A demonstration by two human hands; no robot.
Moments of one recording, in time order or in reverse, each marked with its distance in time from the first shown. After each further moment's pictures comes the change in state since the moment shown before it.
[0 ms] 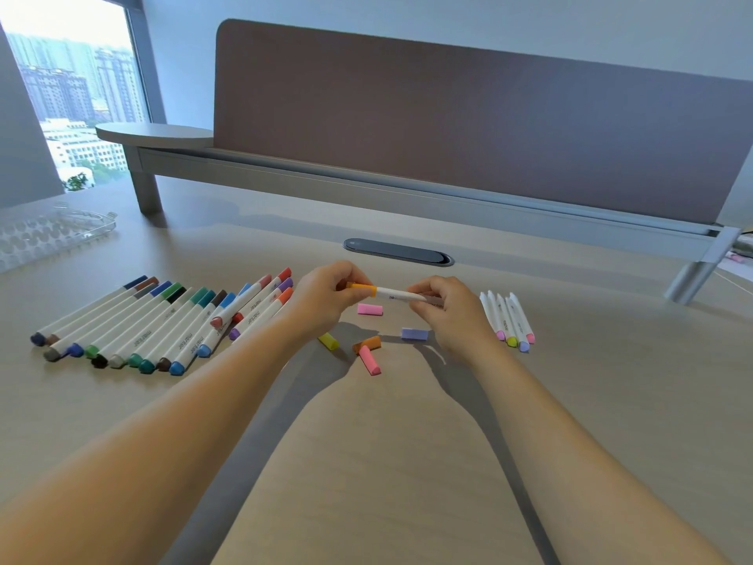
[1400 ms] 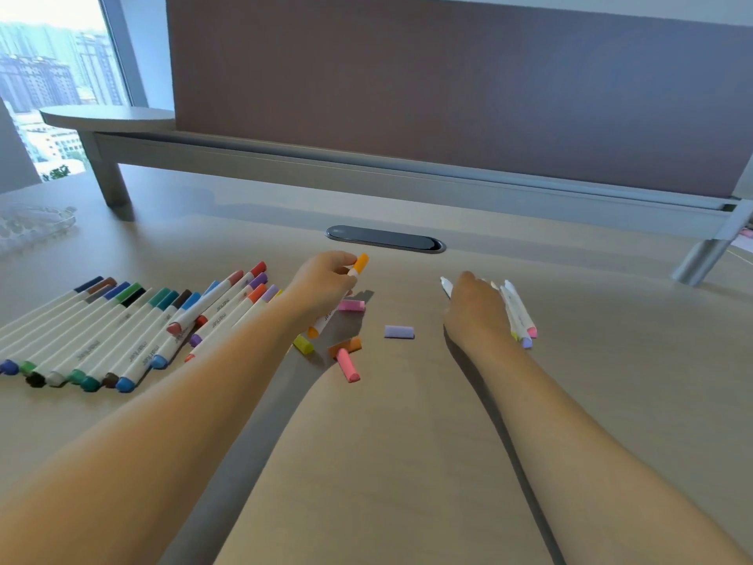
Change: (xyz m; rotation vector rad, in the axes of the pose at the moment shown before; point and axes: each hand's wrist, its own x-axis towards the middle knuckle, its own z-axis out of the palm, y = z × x) left_hand 0.042 0.001 0.027 0.020 -0.046 -0.190; right_hand 0.033 0.046 -0.009 -0.574 0.059 0.340
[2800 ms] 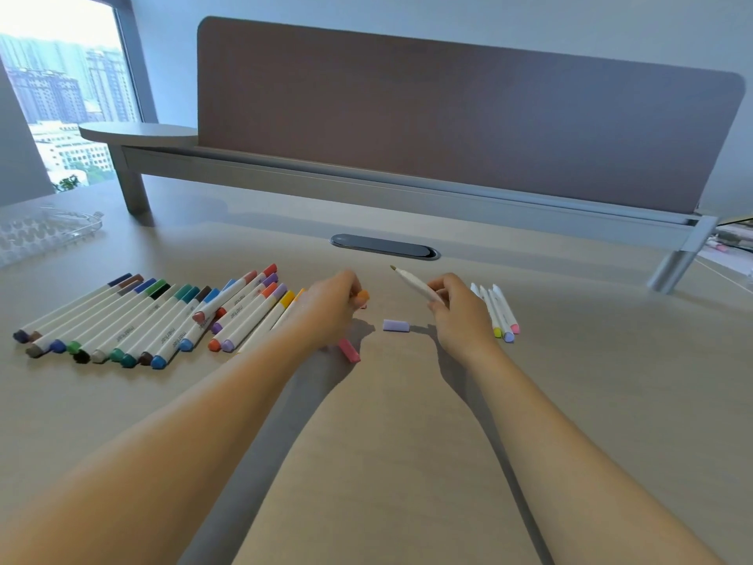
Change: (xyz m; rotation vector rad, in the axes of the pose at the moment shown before) left_hand -0.035 -0.003 0.003 0.411 -0.022 0.091; right_hand -0.043 -0.001 -0.009 0.535 0.013 -0.164
